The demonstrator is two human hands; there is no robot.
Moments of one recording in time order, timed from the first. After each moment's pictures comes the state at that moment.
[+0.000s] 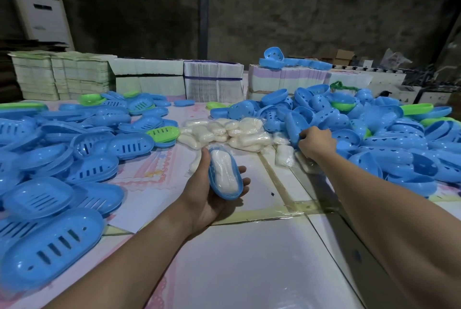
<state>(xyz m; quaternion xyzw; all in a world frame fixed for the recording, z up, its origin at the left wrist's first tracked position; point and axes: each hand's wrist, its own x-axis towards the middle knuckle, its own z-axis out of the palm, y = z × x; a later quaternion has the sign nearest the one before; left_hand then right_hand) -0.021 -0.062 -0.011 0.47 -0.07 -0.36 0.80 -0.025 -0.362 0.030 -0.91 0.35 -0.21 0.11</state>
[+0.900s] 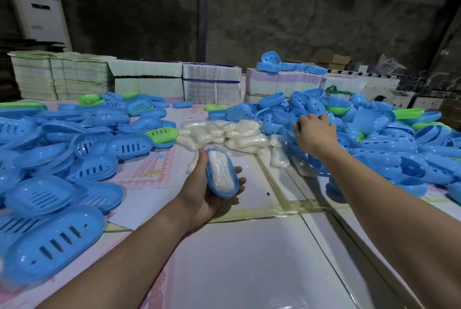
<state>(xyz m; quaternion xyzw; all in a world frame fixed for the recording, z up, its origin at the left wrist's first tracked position) -0.021 -0.060 -0.009 0.48 -0.05 -0.36 0.80 -0.043 -0.349 0.063 -0.94 0.25 -0.25 -0.02</state>
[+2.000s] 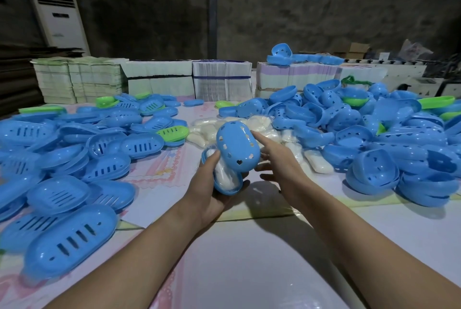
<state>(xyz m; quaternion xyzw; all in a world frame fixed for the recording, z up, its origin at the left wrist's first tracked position) -0.022 -0.064 -0.009 0.39 -0.04 -0.30 0.87 -0.078 -0.208 0.032 -0.76 0.12 -0.15 0.62</state>
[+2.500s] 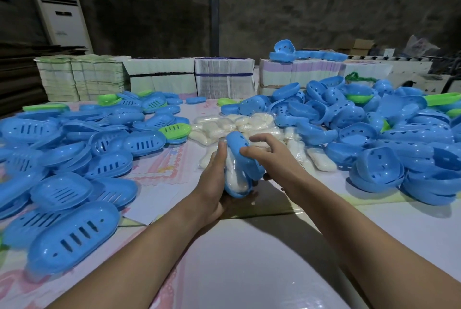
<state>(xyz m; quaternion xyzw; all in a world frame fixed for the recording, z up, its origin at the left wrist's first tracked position) -0.030 -0.068 -0.005 0.50 -0.10 -0.30 0.81 -0.083 -0.202 0.035 -0.79 0.10 -0.13 0.59</state>
